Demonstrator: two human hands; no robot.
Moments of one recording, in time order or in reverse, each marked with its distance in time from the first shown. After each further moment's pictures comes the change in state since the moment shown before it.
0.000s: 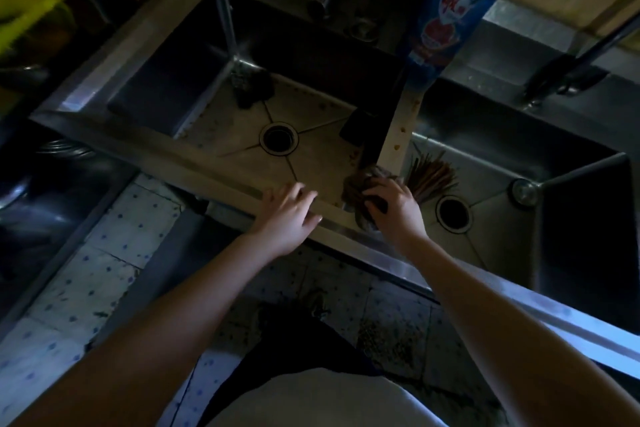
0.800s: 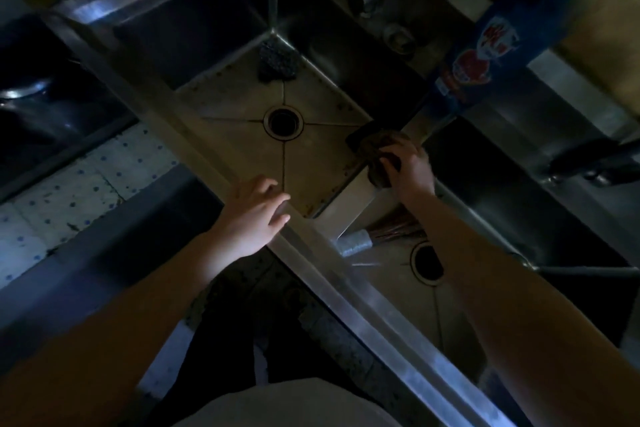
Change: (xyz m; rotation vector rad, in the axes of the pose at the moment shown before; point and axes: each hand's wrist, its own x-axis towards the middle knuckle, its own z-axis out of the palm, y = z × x) left_hand 0.001 0.051 0.029 0.097 0.238 -0.233; right_hand 0.144 0.077 -0.045 -0.142 -0.108 -0.272
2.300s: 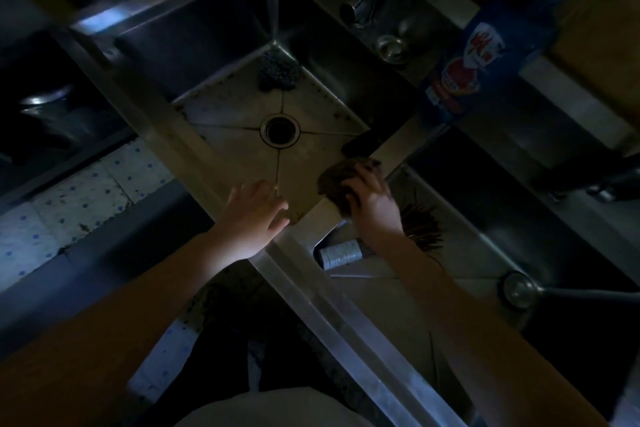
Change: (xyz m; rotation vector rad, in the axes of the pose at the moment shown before) left_hand 0.018 0.039 0.005 0.125 0.014 -0.032; right_hand -0.044 -0.008 0.020 0.022 -0.048 -0.197
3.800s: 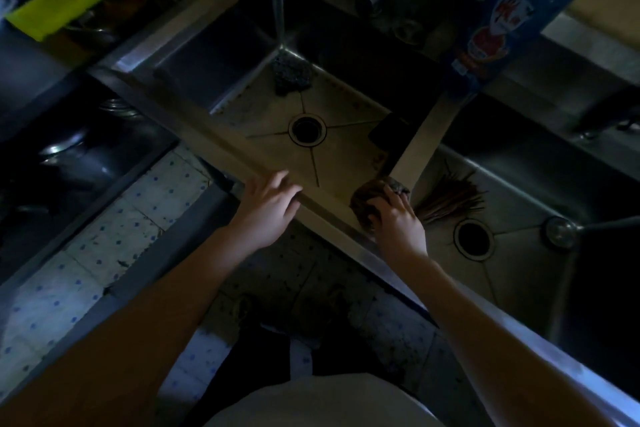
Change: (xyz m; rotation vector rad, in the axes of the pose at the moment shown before) left_hand -0.029 -0.109 -0.022 -0.118 -0.046 0.076; right_hand -0.052 -0.131 0.027 -0.034 -0.123 0.415
